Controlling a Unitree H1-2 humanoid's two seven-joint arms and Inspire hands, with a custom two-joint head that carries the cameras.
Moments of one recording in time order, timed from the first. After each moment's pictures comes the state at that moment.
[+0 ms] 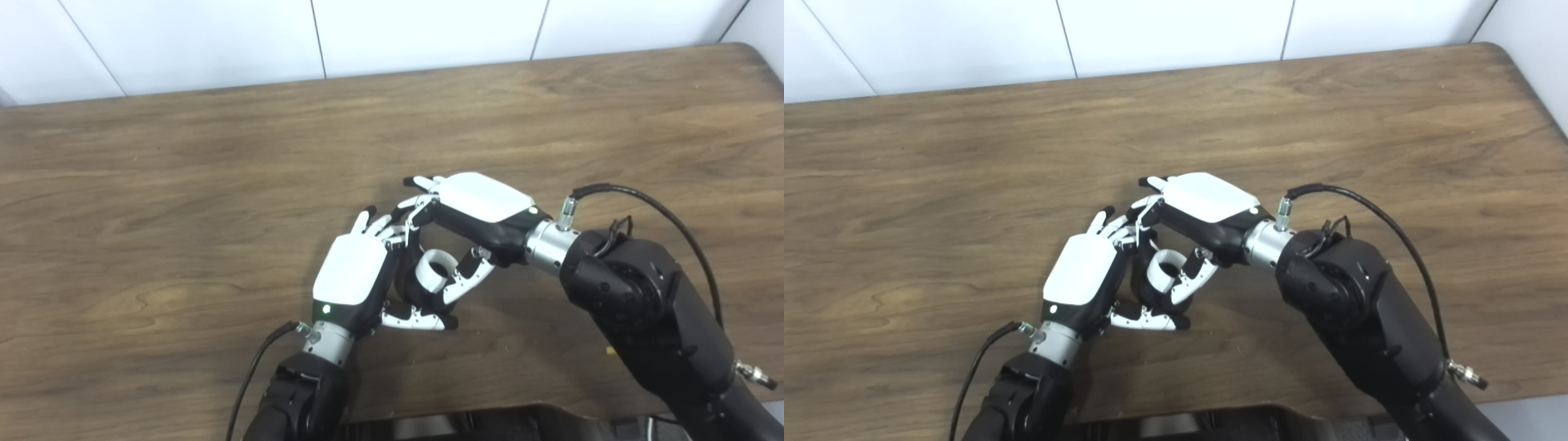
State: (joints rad) left arm 0.07 0.06 -0.52 -0.23 1.07 0.08 -0.04; right arm -0.22 -0.35 0.41 -0.61 -0.80 0.30 0.79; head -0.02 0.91
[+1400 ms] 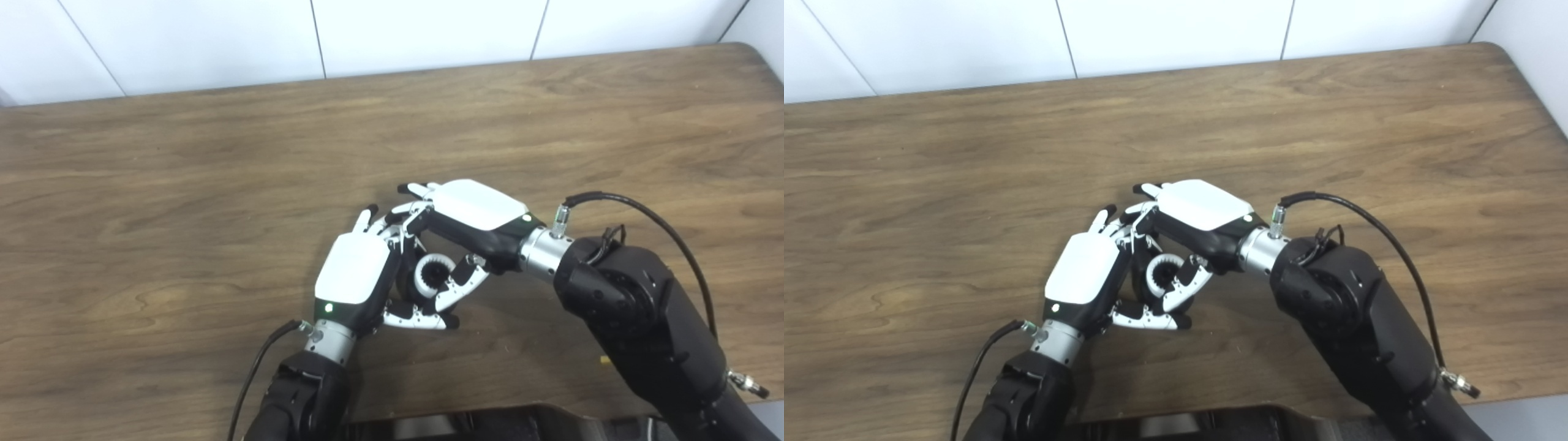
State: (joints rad) left arm 0.07 0.06 -0.52 -0.23 1.08 0.08 -0.05; right arm -0.20 -0.33 0.40 -0.60 -0.81 0.27 0.80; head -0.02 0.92
